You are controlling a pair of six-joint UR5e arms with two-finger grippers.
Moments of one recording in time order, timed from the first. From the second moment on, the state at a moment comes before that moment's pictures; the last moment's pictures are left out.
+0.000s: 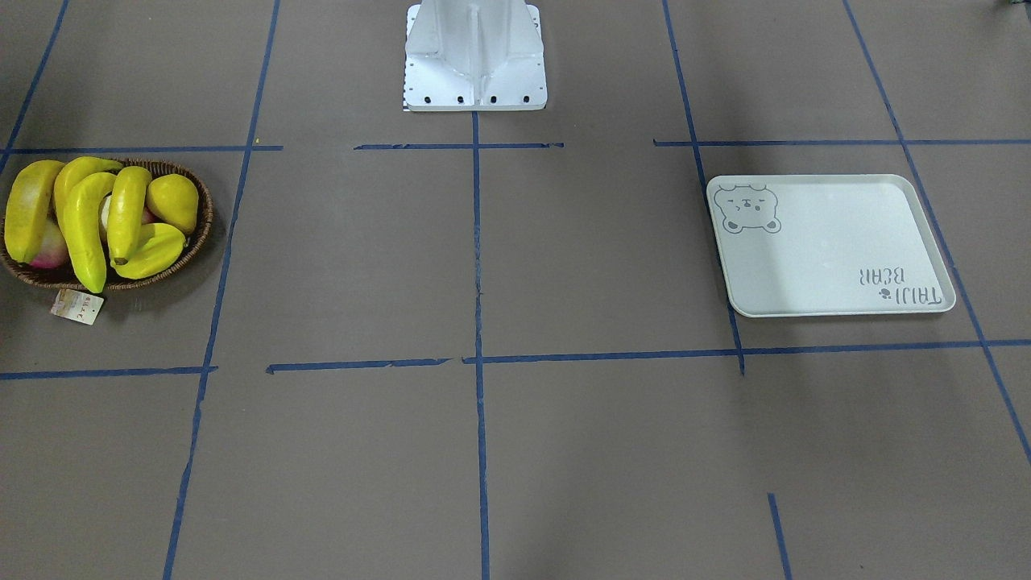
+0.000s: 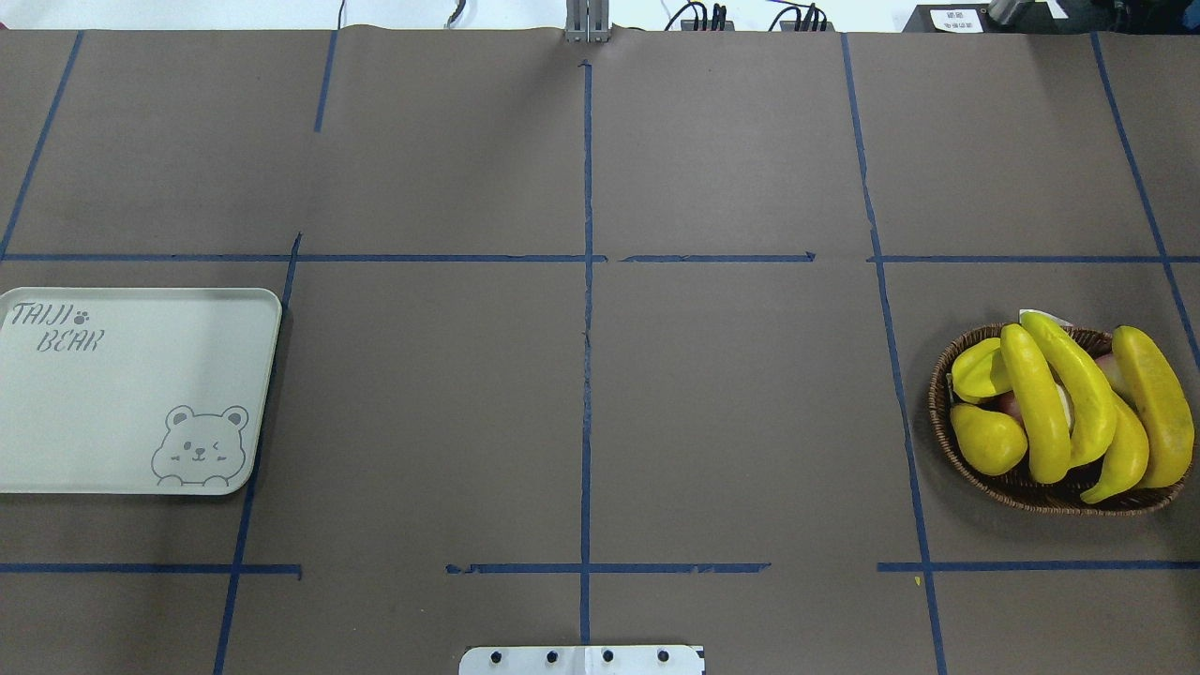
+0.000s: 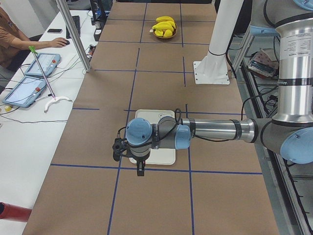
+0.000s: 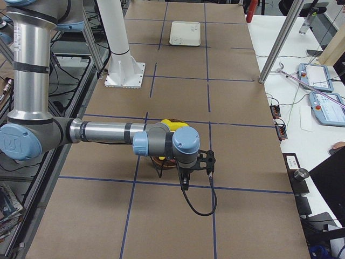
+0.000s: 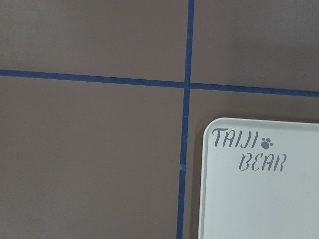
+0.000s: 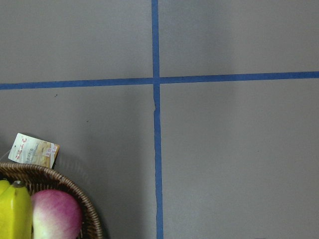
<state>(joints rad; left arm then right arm) -1.65 -1.48 -1.69 -1.56 -2.43 -0.01 1.62 -1.68 1.71 -1.57 2.39 0.01</state>
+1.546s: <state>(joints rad) -1.65 -1.47 -1.69 -1.57 -2.44 -0.01 1.32 -1.98 2.07 -1.27 2.30 0.41</state>
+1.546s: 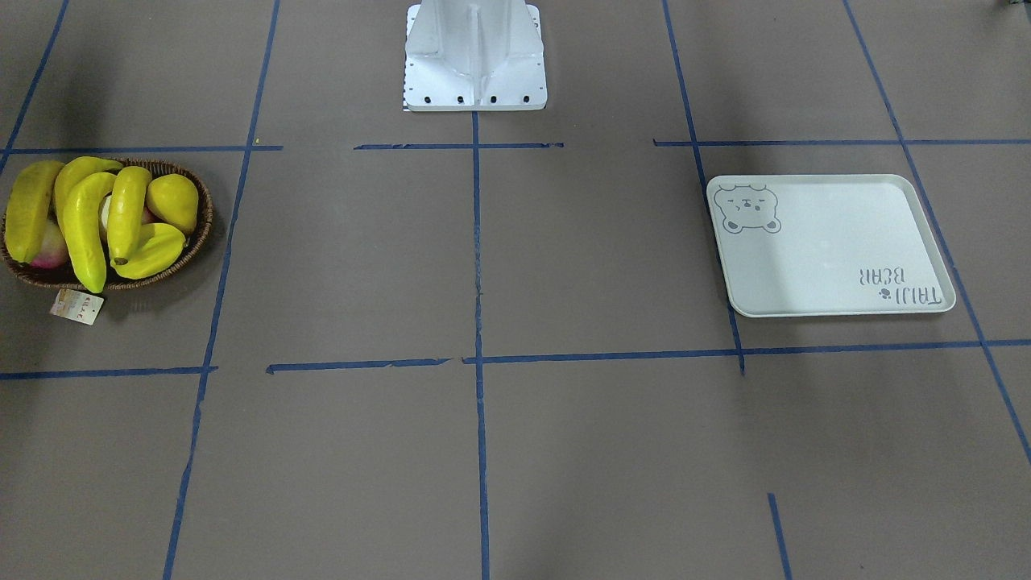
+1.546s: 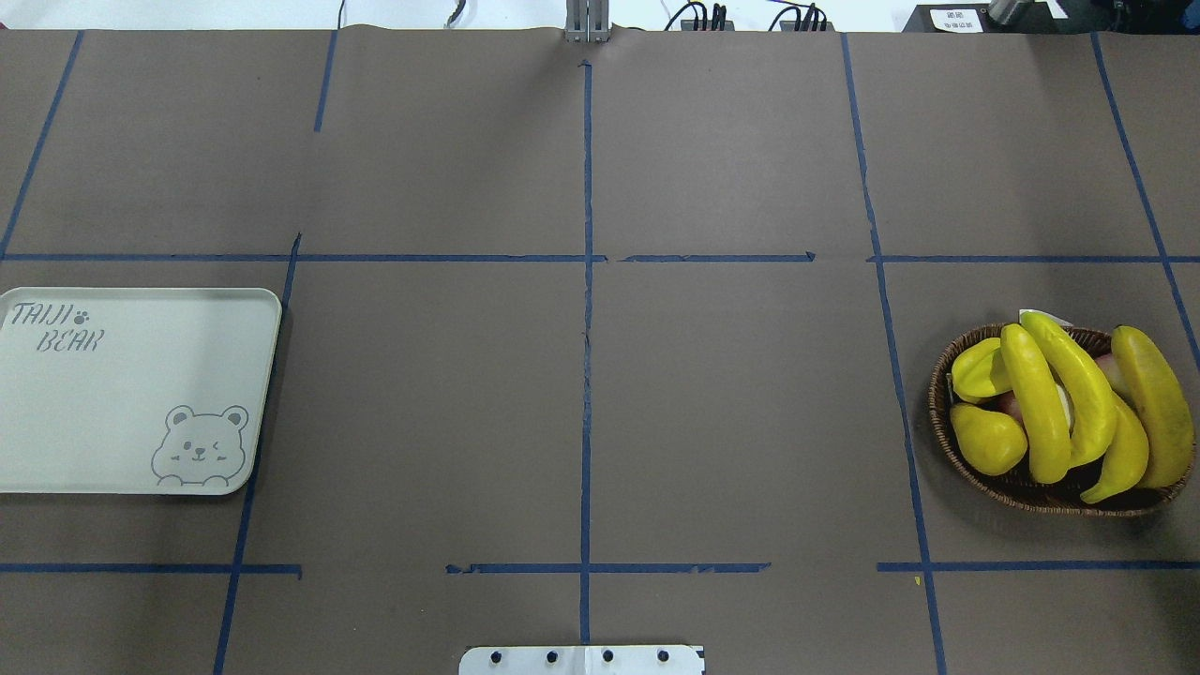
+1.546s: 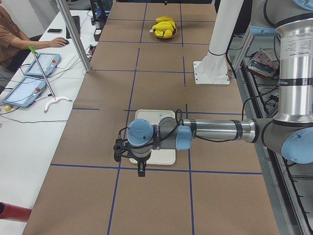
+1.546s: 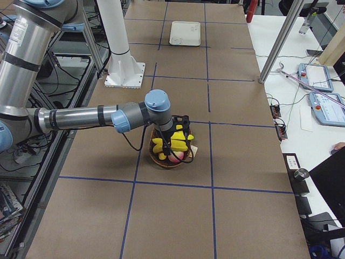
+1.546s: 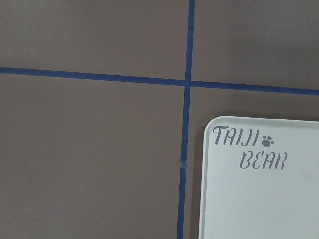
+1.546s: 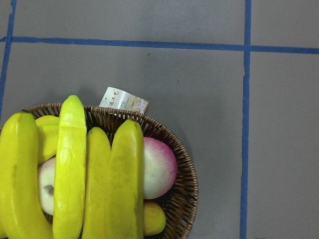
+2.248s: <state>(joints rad) -1.65 -1.47 -1.68 -1.57 -2.44 -0.01 1.11 -1.99 2.07 -1.14 2.21 0.66</state>
